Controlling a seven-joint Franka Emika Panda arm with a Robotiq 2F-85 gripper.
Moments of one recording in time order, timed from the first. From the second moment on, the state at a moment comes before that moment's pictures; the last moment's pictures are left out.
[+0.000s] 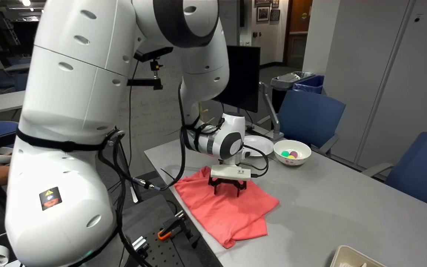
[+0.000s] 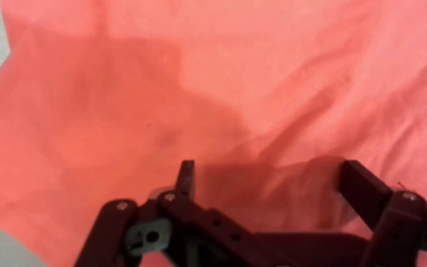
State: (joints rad) arm 0.16 0.52 0.16 -2.38 -0.16 2.77 -0.43
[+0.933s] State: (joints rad) arm 0.16 0.63 0.07 -2.30 -0.17 2.77 -0.28
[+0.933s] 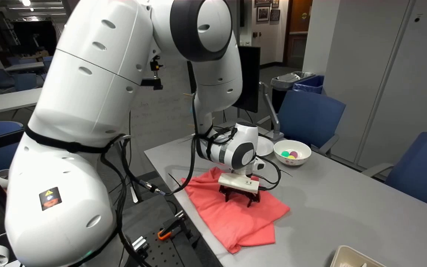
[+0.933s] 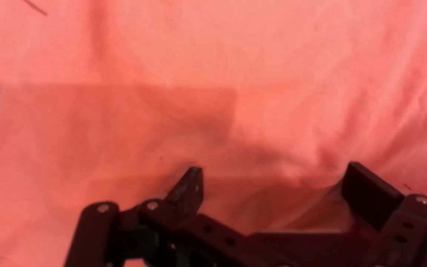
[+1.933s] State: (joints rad) arm 0.15 0.66 -0.13 -2.24 -0.37 2.80 -0.22
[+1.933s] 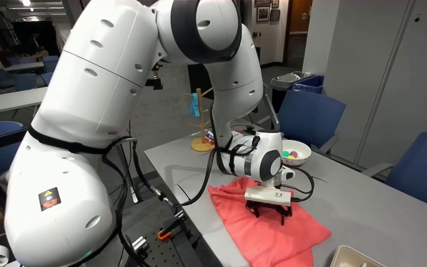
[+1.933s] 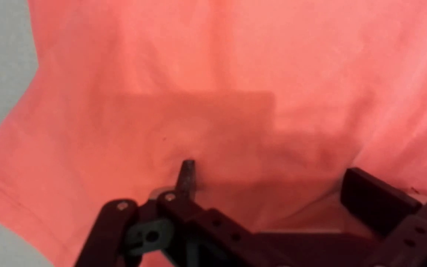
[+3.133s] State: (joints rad) arm 0.16 0.75 -0.15 -2.04 -0.48 2.81 -0.22
